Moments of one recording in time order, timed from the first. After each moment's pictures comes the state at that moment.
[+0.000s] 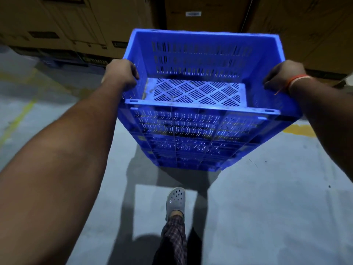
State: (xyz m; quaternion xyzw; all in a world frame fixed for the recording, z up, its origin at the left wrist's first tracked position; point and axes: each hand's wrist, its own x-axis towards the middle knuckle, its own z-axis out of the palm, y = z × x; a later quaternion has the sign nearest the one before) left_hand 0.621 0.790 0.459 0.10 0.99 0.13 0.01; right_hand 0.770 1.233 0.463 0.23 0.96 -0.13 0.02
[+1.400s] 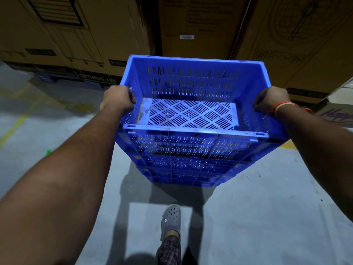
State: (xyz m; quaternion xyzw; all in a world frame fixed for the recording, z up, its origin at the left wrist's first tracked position) left_hand 0.628 0.793 0.461 0.07 0.99 0.14 0.02; right_hand 0.769 1.221 0.471 0.27 0.96 -0.12 0.03
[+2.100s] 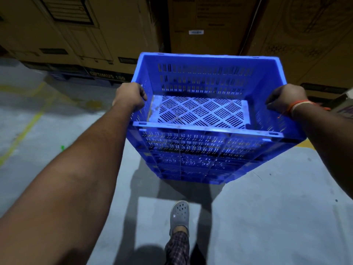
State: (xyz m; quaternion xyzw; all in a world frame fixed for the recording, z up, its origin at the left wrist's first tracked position) left_hand 0.624 0.794 0.465 0.07 0.98 0.17 0.04; right_hand 0.770 1.227 0.468 0.25 0.96 -0.13 0.04
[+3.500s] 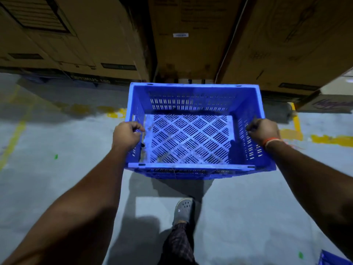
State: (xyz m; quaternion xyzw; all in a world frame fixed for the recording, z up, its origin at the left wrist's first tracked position) left_hand 0.613 0.789 0.468 0.06 0.96 0.23 0.12; right_hand 0.768 1.226 0.470 0.31 0.93 -0.19 0.06
